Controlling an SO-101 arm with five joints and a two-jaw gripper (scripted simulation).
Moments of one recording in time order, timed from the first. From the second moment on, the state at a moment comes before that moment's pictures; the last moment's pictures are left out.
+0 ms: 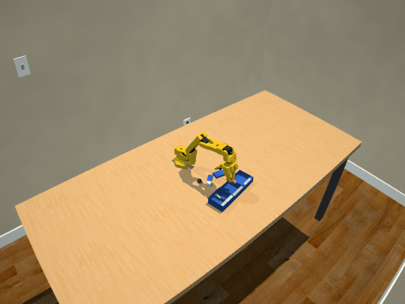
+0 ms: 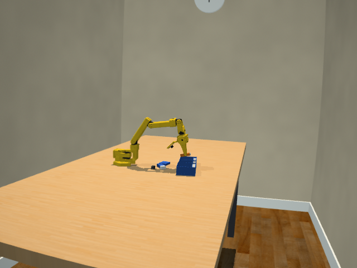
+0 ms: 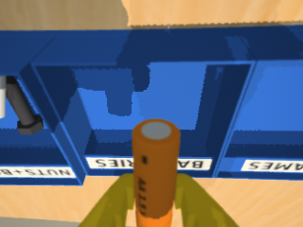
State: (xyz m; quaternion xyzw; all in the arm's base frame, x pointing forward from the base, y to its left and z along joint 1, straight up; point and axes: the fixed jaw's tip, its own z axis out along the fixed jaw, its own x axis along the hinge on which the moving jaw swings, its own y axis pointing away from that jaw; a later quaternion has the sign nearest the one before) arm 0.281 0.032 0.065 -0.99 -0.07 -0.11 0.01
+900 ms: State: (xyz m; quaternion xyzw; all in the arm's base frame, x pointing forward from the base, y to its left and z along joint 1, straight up) arm 0.285 0.027 0.073 -0.99 -0.06 -0.12 0.01
